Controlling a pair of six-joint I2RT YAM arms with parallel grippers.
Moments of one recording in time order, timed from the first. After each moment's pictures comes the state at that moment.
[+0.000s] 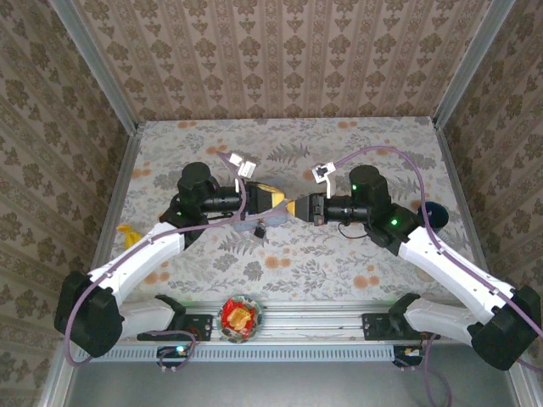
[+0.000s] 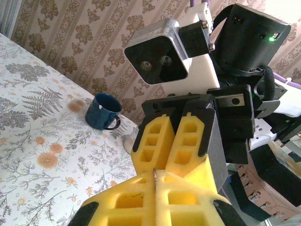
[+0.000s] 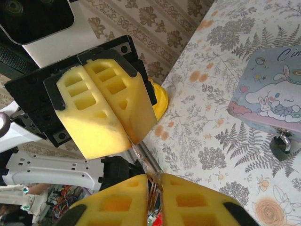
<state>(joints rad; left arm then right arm) -0.59 1.19 0.81 0.35 0.98 -0.57 0.59 1.09 0.91 -0.16 -0.62 0.67</state>
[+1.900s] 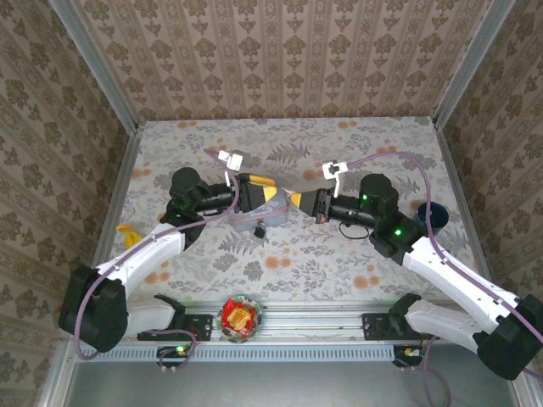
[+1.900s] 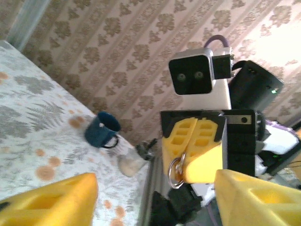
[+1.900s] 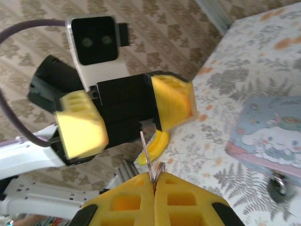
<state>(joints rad) -0.51 1.23 0.72 0.65 0.97 -0.82 0.59 1.01 0.81 0.04 -0.48 0.71</state>
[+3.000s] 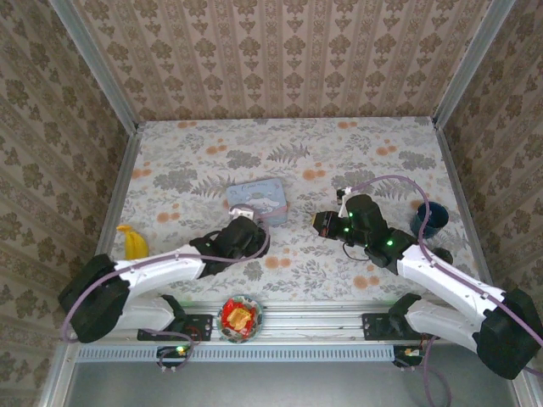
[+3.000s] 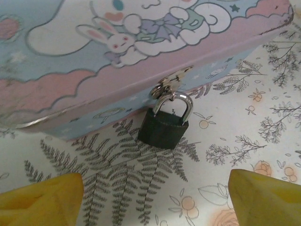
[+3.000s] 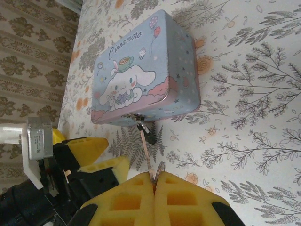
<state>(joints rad) -0.93 1.28 0.57 -0.15 -0.29 -0.56 0.59 1.02 0.60 -0.14 -0.14 0.84</state>
